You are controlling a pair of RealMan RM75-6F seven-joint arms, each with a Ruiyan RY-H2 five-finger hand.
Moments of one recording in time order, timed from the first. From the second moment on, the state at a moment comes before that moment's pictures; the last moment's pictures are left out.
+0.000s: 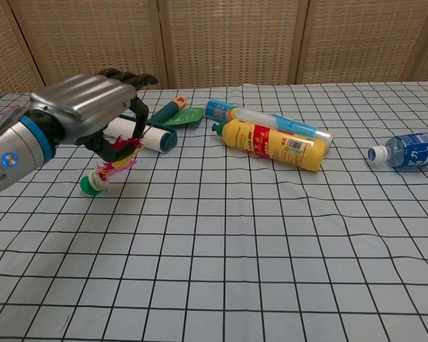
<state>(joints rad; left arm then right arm) -0.71 -1.62 -0.17 -1.66 1.11 1.24 0.90 0.04 -1.07 0.08 -1.65 -1.49 1.51 0.16</state>
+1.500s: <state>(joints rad) -0.43 -1.30 -0.06 -1.82 1.34 1.43 0.48 0.04 -1.08 0.06 -1.67 -1.51 1.50 0.10</state>
